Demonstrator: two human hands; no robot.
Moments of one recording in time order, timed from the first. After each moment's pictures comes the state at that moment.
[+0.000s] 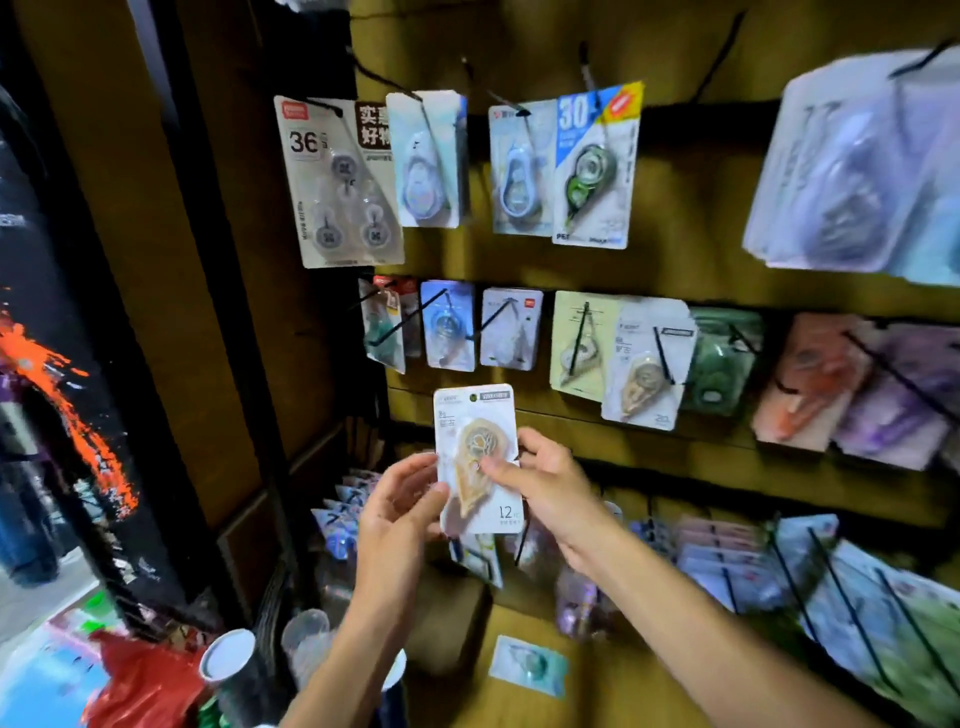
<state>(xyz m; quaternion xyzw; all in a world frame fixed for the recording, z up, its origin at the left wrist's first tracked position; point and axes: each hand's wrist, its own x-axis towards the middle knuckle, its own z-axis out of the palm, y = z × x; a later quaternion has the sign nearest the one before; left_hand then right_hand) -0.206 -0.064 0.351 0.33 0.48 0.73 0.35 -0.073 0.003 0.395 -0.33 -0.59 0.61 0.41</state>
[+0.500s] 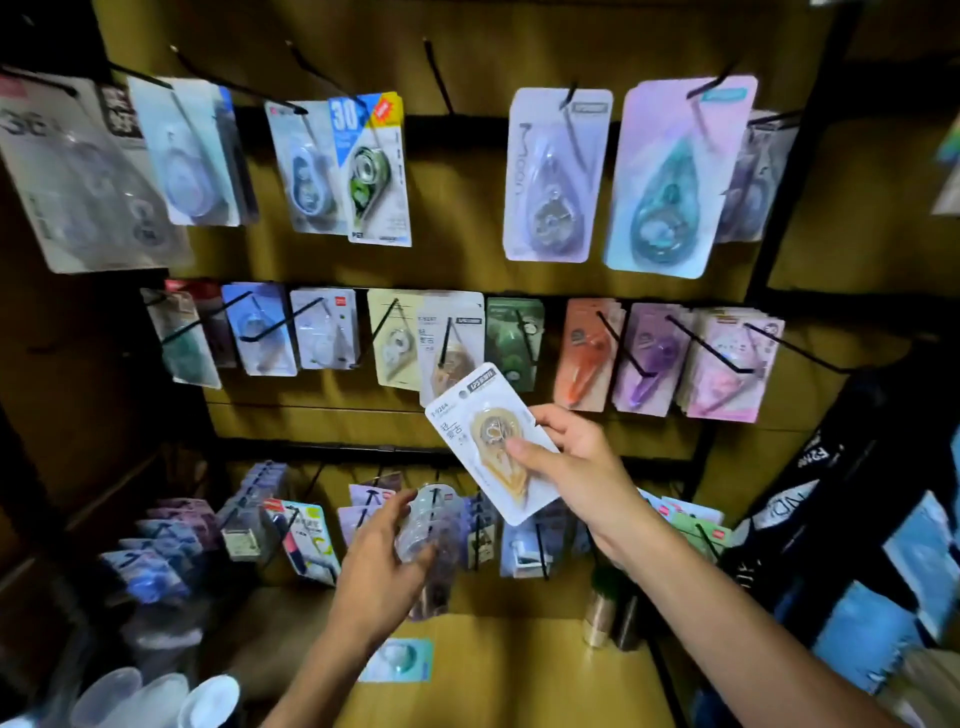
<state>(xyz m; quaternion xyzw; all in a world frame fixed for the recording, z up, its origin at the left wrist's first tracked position) -0.080 -0.026 0.300 0.62 0.62 0.42 0.22 0.127 -0.014 0.420 -0.41 -0.60 0.47 0.51</state>
